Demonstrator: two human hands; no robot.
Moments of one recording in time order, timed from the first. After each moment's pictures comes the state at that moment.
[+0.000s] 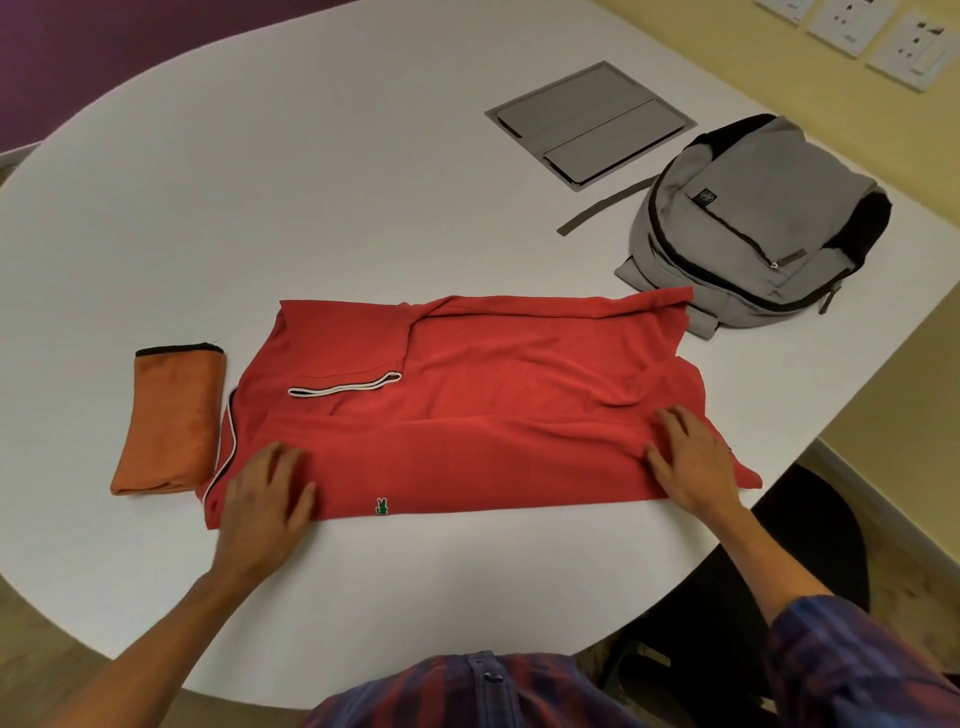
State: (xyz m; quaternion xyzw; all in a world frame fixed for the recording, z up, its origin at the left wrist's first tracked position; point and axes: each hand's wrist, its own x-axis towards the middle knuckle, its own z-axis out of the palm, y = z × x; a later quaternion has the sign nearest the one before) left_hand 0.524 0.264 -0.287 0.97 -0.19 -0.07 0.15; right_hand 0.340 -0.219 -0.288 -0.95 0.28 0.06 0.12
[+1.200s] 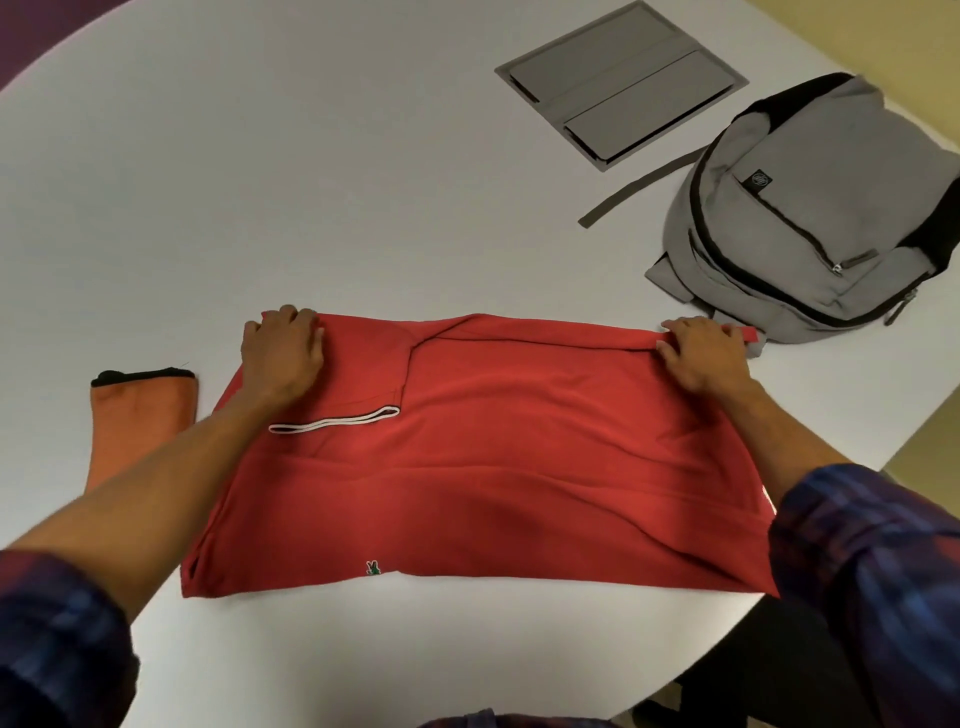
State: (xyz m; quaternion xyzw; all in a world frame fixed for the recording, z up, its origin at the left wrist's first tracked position) left_hand 0.741 0.147 -0.291 0.98 -0.20 -0.02 0.03; right_hand 0.521 -0.317 -0.291 -0.96 0.25 0.12 0.02
